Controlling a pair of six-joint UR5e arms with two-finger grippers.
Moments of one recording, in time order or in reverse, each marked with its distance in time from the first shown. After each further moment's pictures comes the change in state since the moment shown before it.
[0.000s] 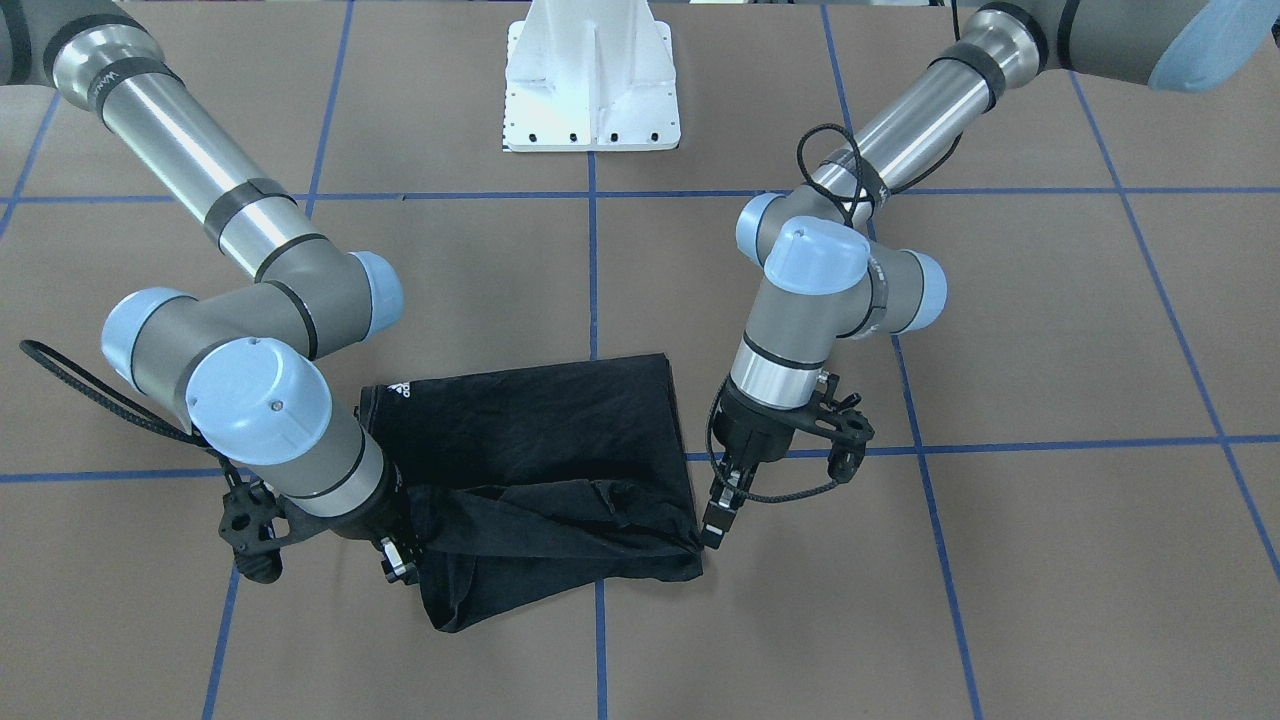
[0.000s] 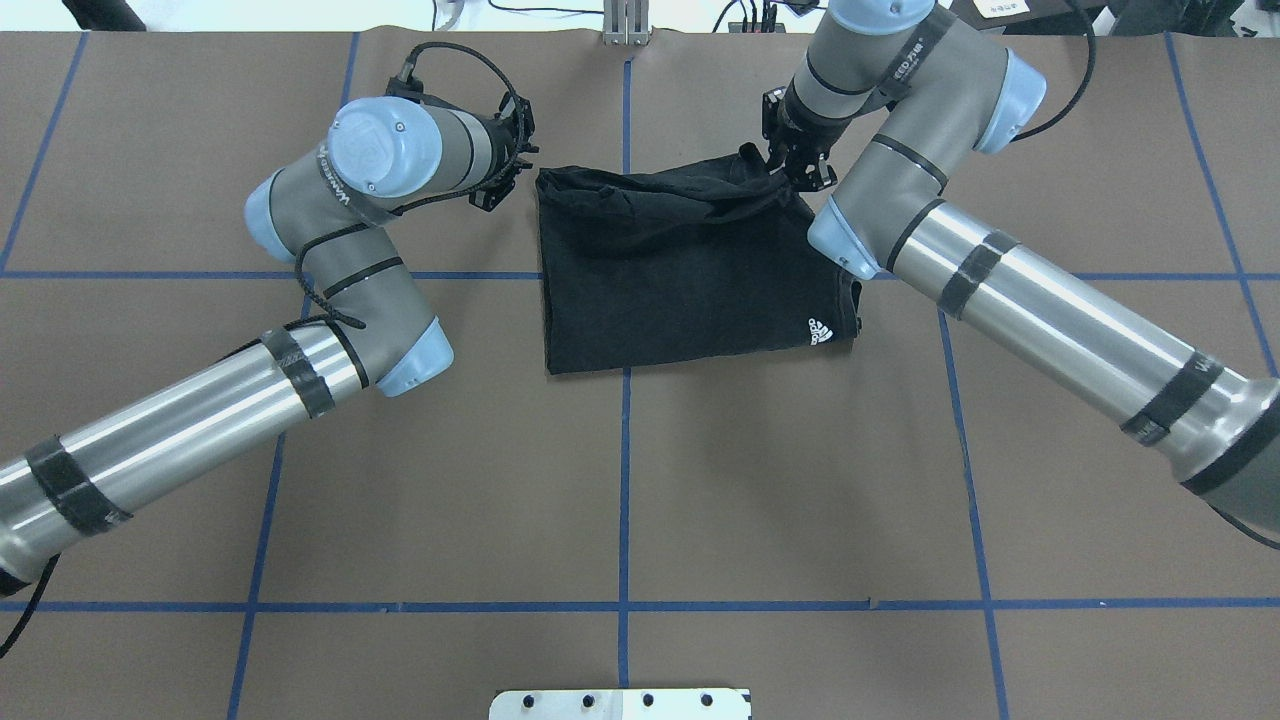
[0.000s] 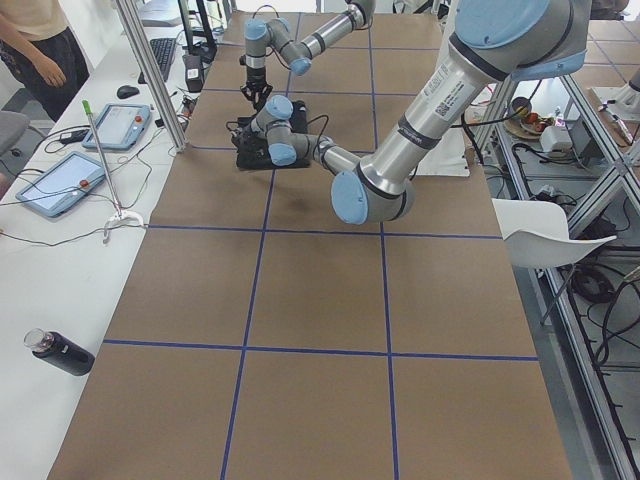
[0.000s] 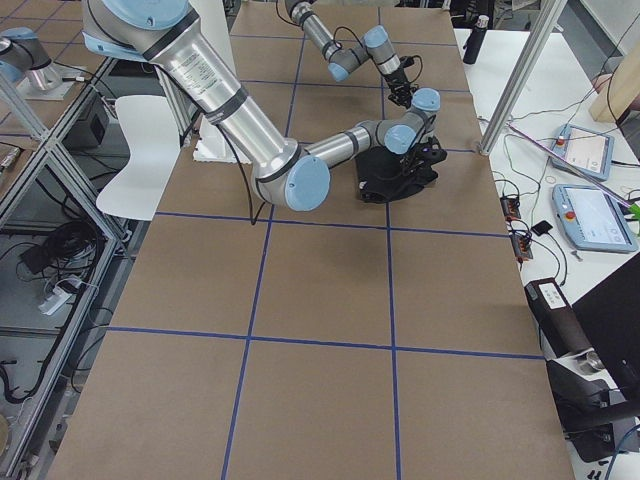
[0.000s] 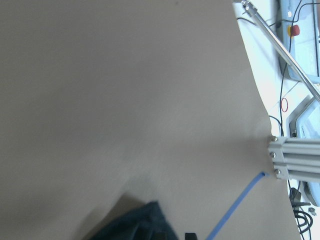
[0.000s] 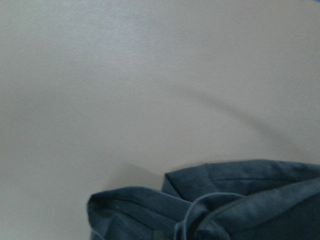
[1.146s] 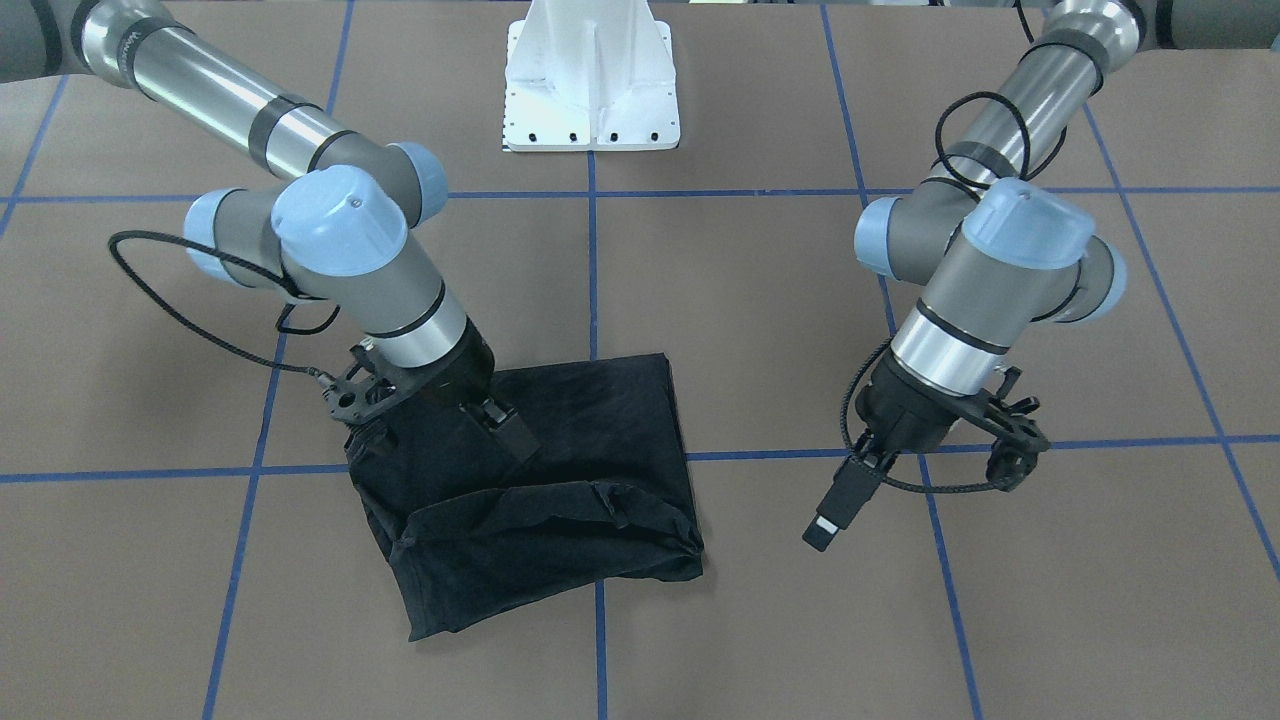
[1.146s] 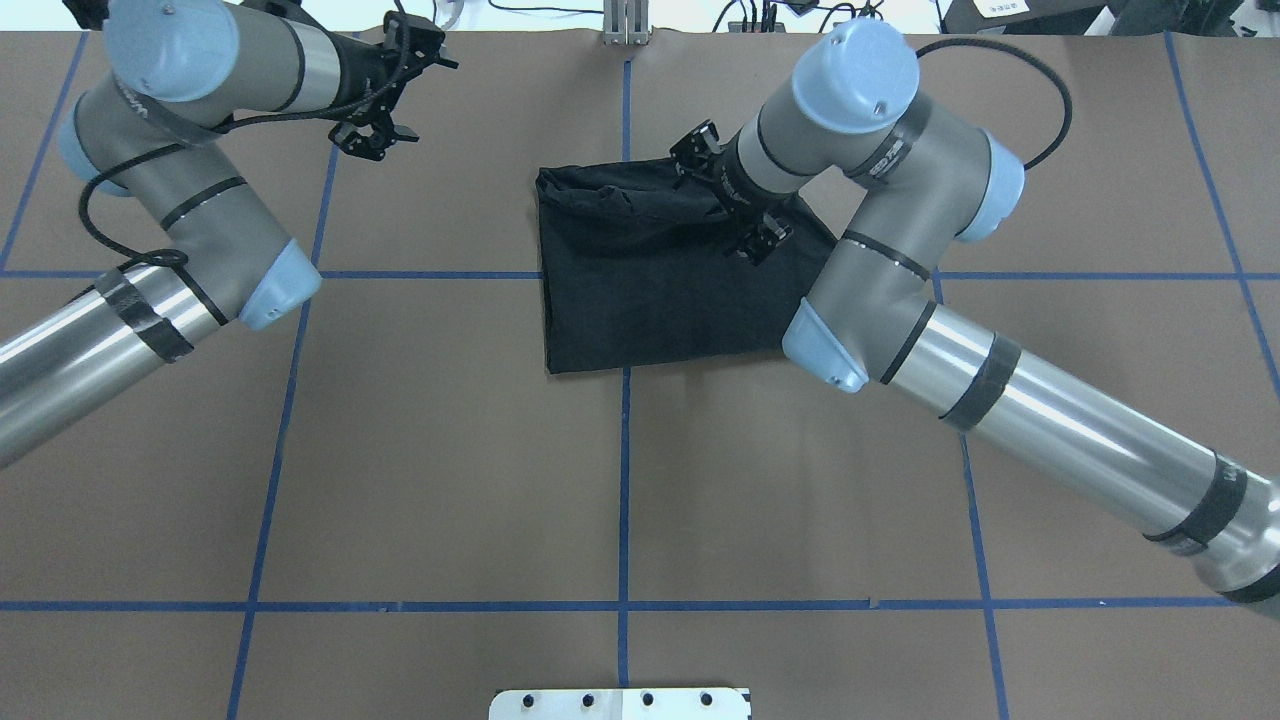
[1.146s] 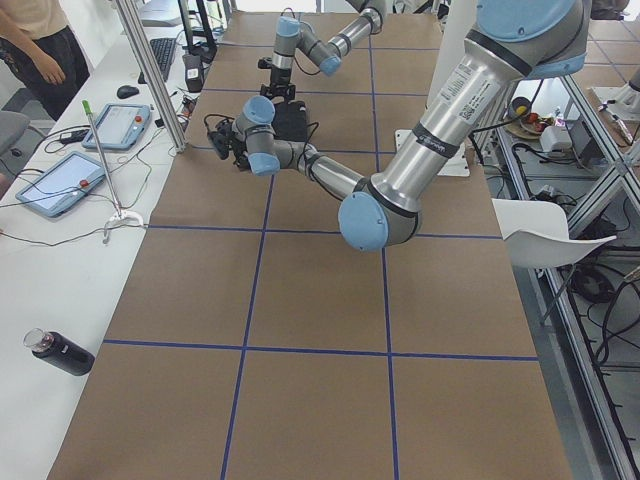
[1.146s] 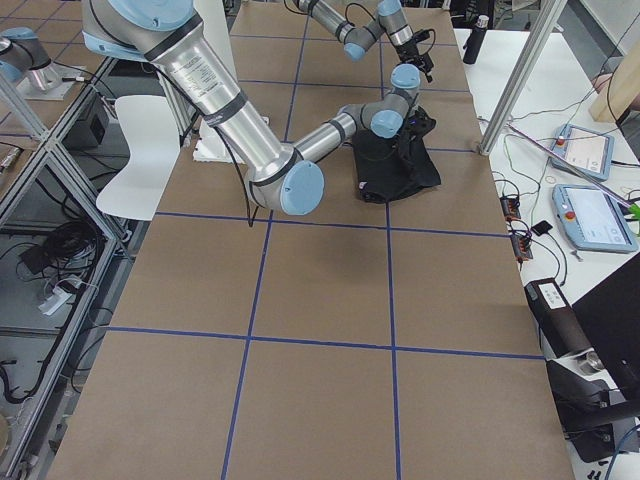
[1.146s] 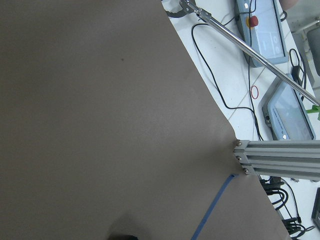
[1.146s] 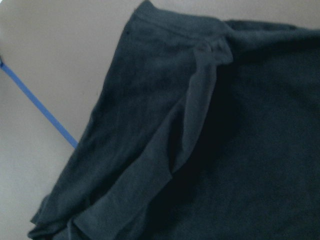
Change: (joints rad) left arm -0.182 0.205 -0.264 -0.028 -0.299 0.259; right arm -0.192 -0.160 0.431 -0.001 -0.172 -0.065
